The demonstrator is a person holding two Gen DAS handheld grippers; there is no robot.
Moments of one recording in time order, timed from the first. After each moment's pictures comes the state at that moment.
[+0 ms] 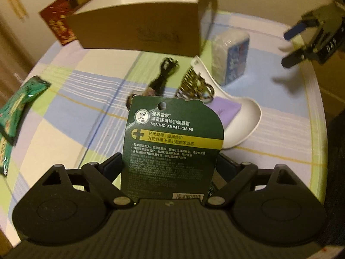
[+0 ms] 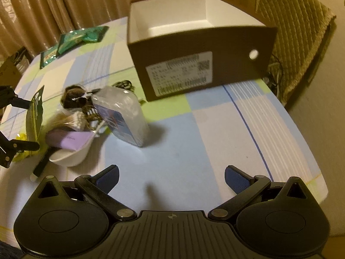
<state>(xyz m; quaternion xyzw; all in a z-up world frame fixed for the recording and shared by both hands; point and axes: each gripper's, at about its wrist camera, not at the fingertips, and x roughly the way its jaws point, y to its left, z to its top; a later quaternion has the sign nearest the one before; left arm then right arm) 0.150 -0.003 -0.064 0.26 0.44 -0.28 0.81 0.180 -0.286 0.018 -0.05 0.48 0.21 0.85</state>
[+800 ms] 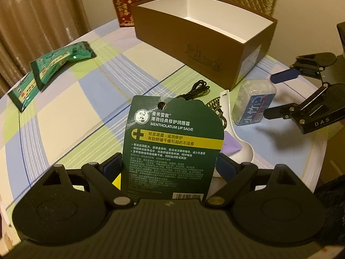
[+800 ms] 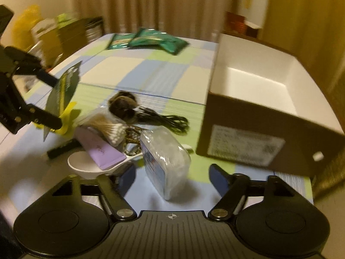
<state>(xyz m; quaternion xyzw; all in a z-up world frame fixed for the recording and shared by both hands) 0.130 -0.010 -0.033 0.11 0.46 -0.13 0.87 0.212 -0.239 0.017 -0.19 0.36 0.42 0.81</state>
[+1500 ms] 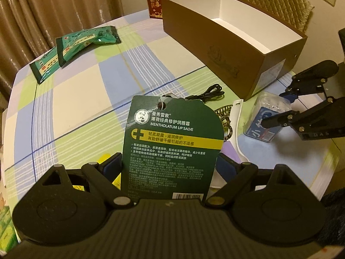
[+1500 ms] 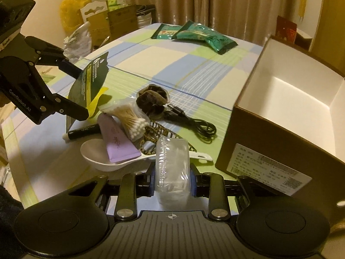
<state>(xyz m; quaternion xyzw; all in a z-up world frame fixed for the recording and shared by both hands) 0.130 -0.033 -0.032 0.05 0.48 -0.03 0.88 0.242 -0.232 0.011 -0.23 0.36 0.54 0.73</state>
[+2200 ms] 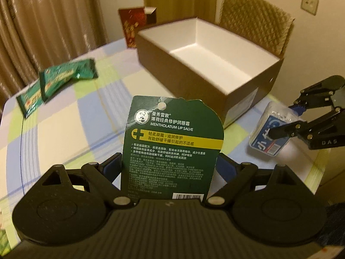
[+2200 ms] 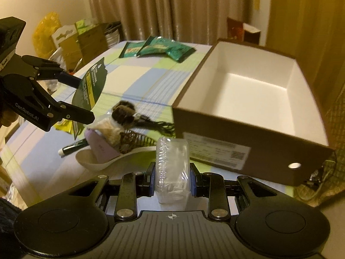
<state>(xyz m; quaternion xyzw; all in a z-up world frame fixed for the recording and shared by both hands) 0.153 -0.085 0.002 0.06 0.42 -0.06 0.90 0.252 -0.301 0.064 -0.17 0.37 0.48 0.78</state>
